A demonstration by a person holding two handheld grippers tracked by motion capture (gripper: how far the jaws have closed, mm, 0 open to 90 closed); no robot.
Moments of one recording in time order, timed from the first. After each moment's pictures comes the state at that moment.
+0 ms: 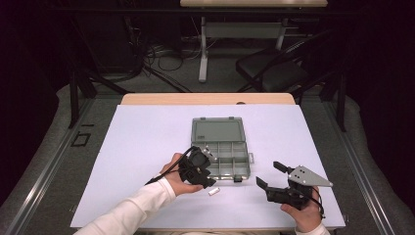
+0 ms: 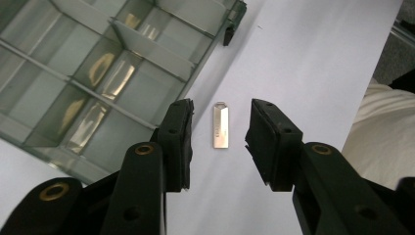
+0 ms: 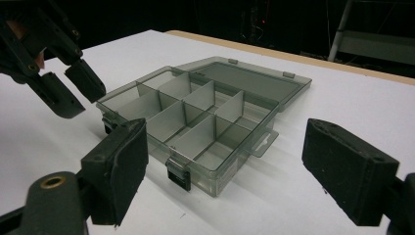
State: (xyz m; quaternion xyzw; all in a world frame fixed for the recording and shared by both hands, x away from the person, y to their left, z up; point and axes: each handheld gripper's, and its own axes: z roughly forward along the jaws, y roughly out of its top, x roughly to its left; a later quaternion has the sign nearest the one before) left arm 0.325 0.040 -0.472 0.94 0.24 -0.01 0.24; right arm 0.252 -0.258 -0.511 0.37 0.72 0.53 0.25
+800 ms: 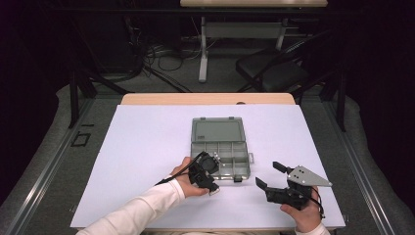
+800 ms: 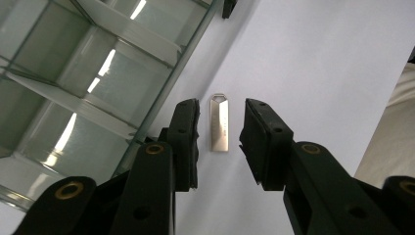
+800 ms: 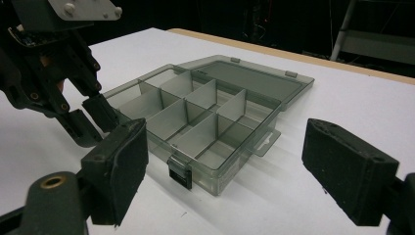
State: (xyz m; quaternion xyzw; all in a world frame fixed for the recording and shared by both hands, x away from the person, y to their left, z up) left arm 0.330 0.019 -0.499 0.95 0.25 -0.03 0.18; right arm 0.253 -0.257 -0.512 0.37 0.72 0.53 0.24
